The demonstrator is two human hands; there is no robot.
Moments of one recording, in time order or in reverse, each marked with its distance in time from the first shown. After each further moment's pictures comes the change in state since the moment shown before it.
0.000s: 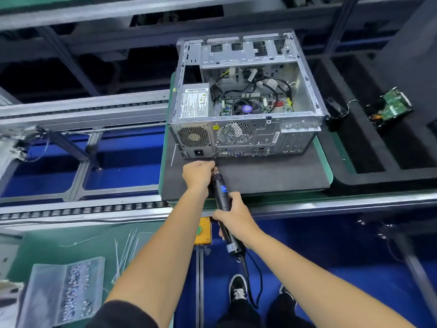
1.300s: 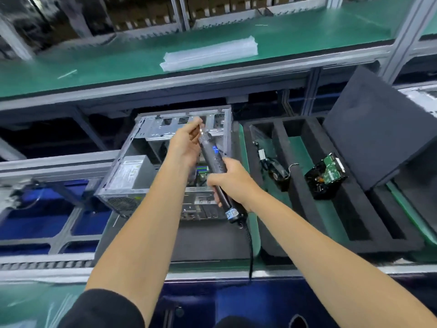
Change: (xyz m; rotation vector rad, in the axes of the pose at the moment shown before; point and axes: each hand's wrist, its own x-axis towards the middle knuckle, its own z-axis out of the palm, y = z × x) left_hand -0.064 0.210 0.206 -0.573 -0.392 0.216; right_hand 0.016 -0.155 -0.275 0.058 -0.097 -0.433
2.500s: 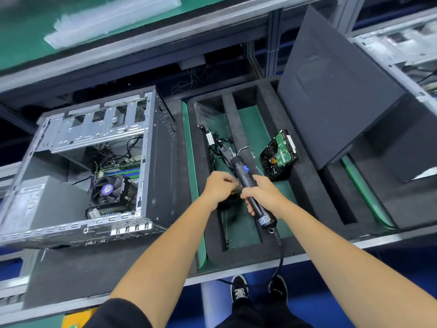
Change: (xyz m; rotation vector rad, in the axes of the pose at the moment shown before) left_hand 0.023 -0.256 0.083 1.219 -0.303 -0.203; right_hand 0.009 0.163 -0.214 0.126 0.148 0.381
